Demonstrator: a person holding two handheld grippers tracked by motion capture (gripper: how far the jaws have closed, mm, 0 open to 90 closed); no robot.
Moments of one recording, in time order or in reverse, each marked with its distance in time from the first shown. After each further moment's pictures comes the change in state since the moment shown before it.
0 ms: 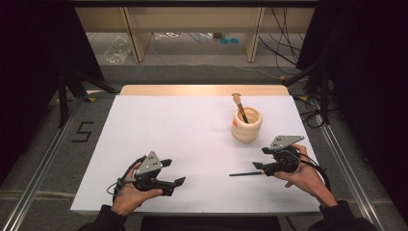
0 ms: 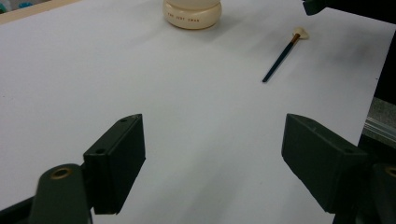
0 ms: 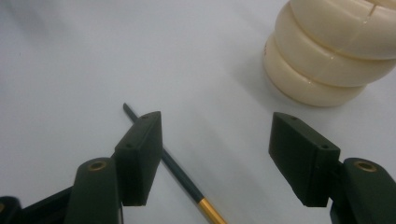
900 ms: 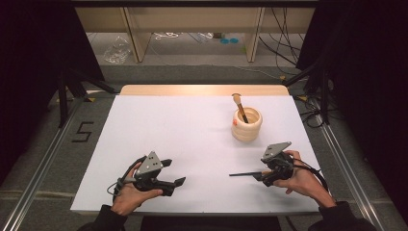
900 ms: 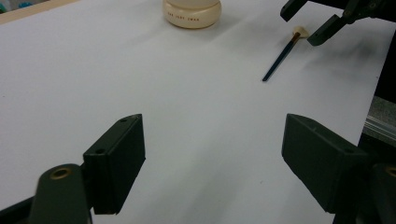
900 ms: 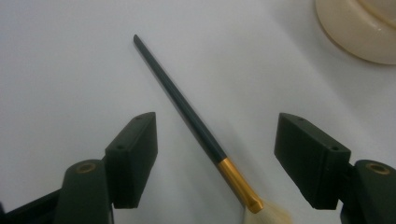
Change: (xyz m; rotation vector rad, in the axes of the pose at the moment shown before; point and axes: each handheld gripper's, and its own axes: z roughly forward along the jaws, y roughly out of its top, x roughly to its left) left arm 0.000 0.000 0.000 0.002 0.001 0.003; right arm 0.008 -0.013 0.020 0.183 0.052 -0.065
